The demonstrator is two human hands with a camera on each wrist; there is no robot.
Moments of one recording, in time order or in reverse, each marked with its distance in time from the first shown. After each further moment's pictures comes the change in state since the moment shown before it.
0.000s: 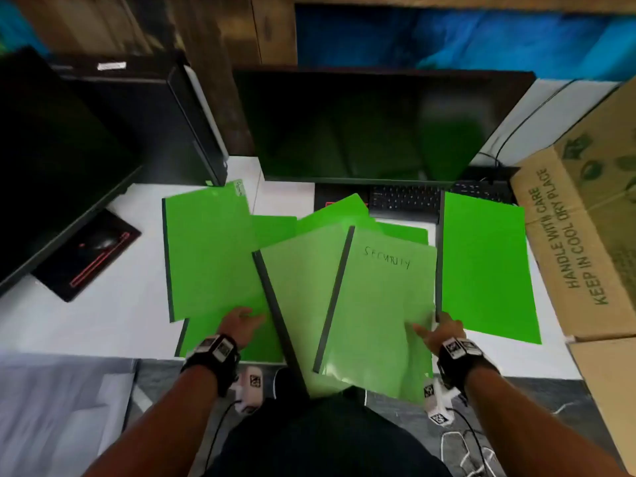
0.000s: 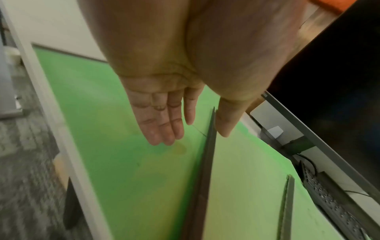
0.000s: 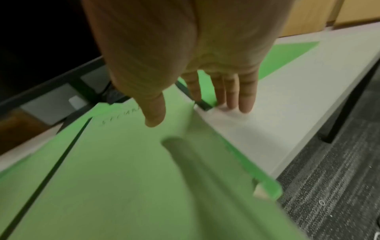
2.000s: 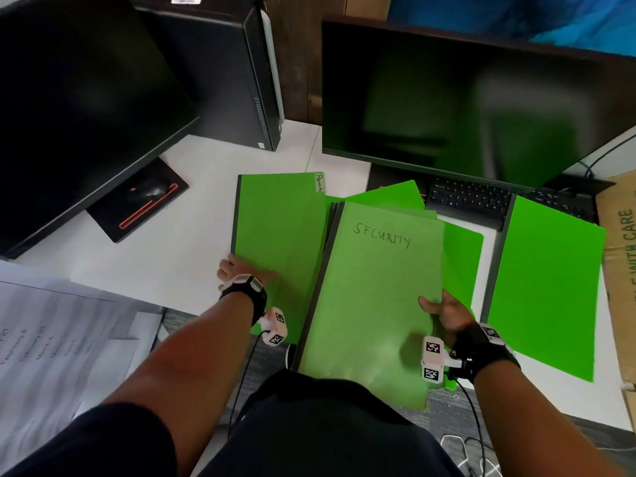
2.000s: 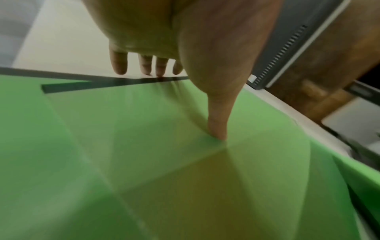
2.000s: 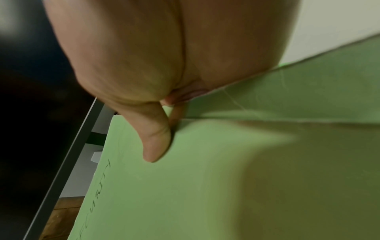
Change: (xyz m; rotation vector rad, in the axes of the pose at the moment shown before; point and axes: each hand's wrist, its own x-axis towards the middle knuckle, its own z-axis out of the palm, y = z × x) left_hand 0.039 0.014 -0.055 0.298 0.241 -0.376; right_hand 0.013 -0.080 0.018 1.002 -0.395 -0.139
